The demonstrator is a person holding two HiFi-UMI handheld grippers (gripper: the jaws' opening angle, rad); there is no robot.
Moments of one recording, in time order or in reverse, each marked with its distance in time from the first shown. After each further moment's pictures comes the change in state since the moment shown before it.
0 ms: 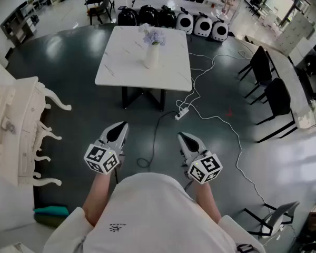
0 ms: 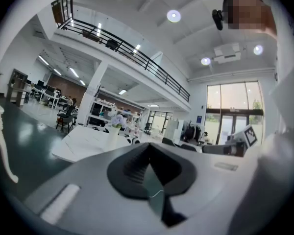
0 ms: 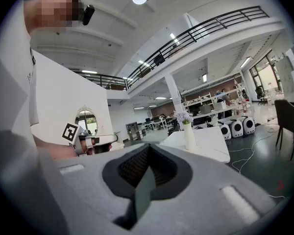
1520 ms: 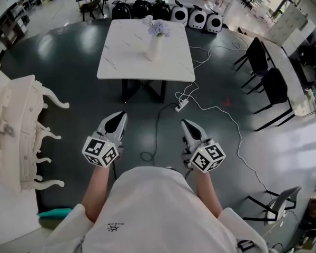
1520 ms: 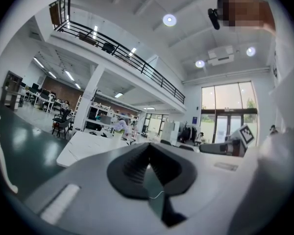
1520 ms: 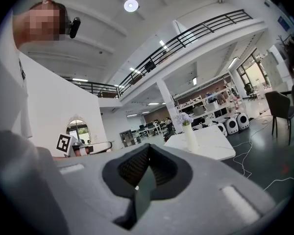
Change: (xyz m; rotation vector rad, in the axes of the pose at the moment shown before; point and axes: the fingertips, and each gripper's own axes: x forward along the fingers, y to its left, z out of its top) left arm -0.039 0.046 0.020 0.042 -0.039 -0.049; right arm 0.036 0.039 0.003 0.091 -0.079 -0.077
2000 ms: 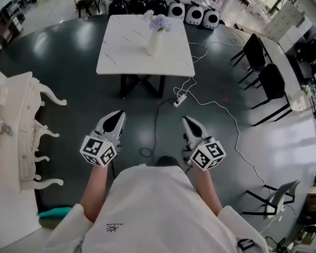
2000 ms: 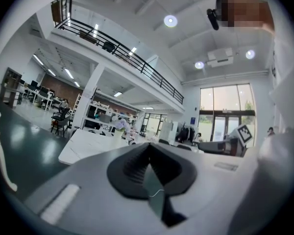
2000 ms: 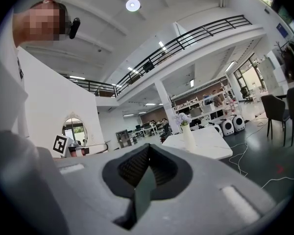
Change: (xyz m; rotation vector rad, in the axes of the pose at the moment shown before) left arm -0.027 0.011 -0.007 -0.011 0.005 -0.025; right arm 0.000 0.020 -0.007 -0.012 -0.008 -0.050
